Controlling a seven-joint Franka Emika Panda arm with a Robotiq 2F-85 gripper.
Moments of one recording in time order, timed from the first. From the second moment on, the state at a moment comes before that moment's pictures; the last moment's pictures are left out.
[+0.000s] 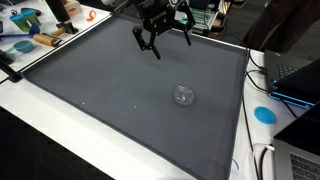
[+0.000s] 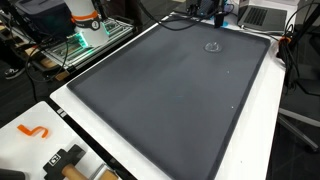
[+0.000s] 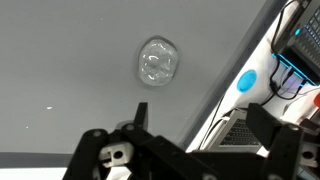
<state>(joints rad) 0.00 0.34 0.20 -1.88 0.56 2.21 -0.68</state>
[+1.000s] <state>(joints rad) 0.00 0.32 0.20 -2.04 0.67 2.41 -0.78</state>
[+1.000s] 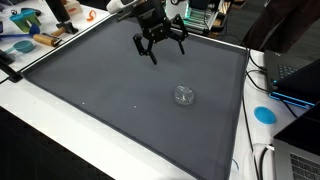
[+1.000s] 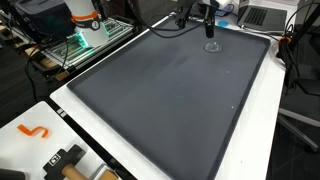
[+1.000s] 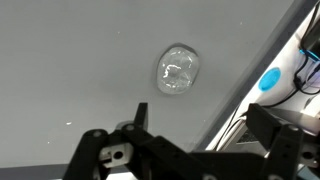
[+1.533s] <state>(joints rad) 0.01 0.28 0.21 -2.08 0.70 2.45 -0.77</state>
